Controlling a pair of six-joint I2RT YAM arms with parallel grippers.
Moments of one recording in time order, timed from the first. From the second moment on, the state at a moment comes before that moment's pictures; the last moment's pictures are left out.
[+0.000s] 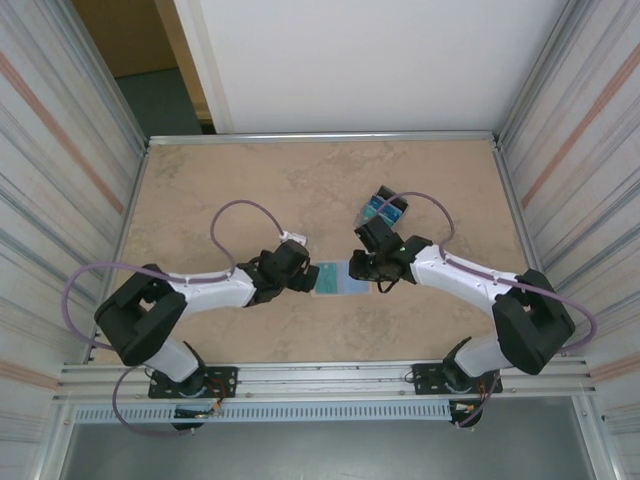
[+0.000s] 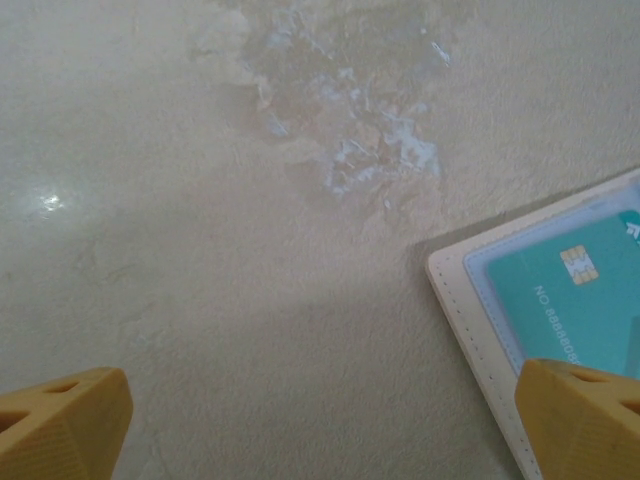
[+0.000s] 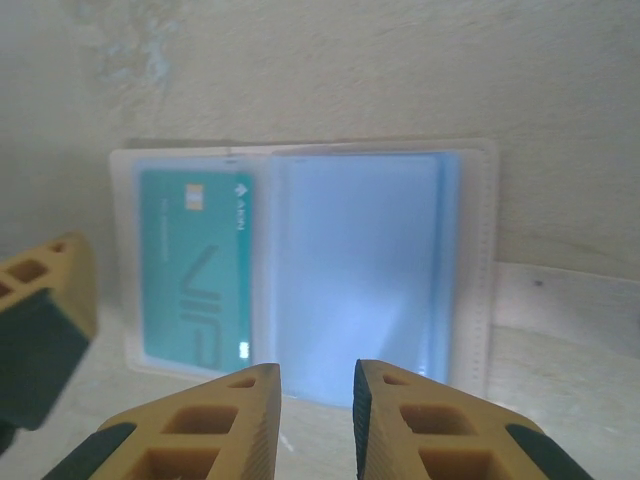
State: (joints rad) left arm -0.84 1.55 0.70 -0.06 -0.36 -0.34; right arm 0.71 1.43 0.86 -0.49 -0.04 0.73
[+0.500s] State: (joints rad) left arm -0.85 1.61 0.71 -0.07 -0.37 -0.33; right arm 0.68 1.59 0.89 -0.37 -0.23 0.76
